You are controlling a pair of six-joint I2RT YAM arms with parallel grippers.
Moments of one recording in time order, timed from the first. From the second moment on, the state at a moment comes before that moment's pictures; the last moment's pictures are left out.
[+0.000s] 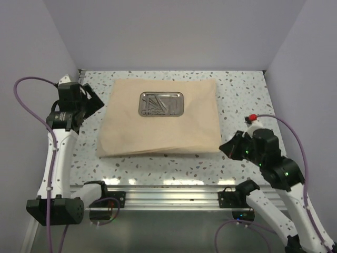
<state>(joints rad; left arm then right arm) 0.06 1.12 1.23 -0.81 -0.14 -0.54 0.41 0.68 0.92 -0.88 -0.10 0.59</state>
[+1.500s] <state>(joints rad) 0.07 2.15 1.69 -0.55 0.14 -0.36 0.15 2.07 1.85 -0.92 0.17 0.58</state>
